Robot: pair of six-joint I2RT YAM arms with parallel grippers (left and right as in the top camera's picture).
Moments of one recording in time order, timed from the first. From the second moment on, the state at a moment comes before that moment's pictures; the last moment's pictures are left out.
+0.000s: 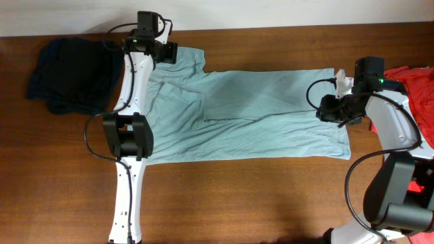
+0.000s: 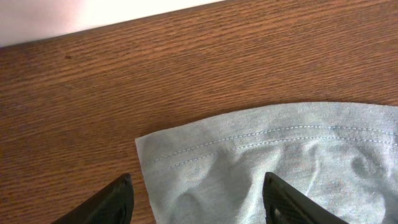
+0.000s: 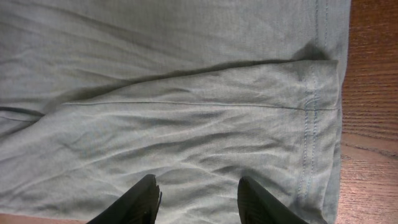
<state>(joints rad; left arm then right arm) -0.09 2.91 2.86 -0.89 0.09 0.11 -0.22 1.79 1.34 -0.89 -0.23 -0.08</state>
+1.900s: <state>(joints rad) -0.09 2.95 2.94 -0.99 0.14 0.07 -0.25 1.95 1.34 -0.36 -0.15 -0.16</state>
